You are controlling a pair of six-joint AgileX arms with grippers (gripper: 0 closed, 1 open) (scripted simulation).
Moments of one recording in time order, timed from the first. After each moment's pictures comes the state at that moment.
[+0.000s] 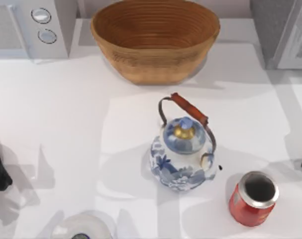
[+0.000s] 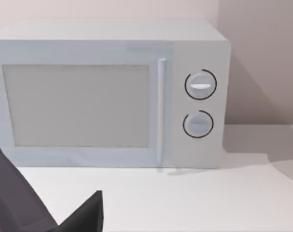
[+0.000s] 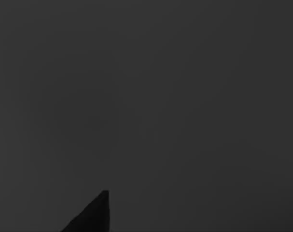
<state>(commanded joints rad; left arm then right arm) 0.00 0.00 0.00 0.00 0.00 0.00 0.10 2.08 2.76 -0.68 0.12 0.02</state>
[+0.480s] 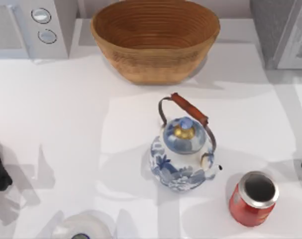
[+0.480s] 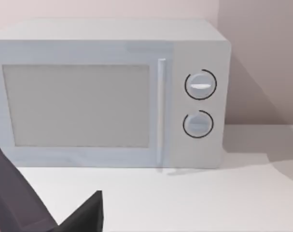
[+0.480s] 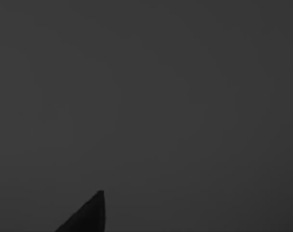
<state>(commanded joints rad) 0.00 0.00 0.00 0.00 0.00 0.00 0.09 1.84 2.48 -0.58 0.08 0.01</state>
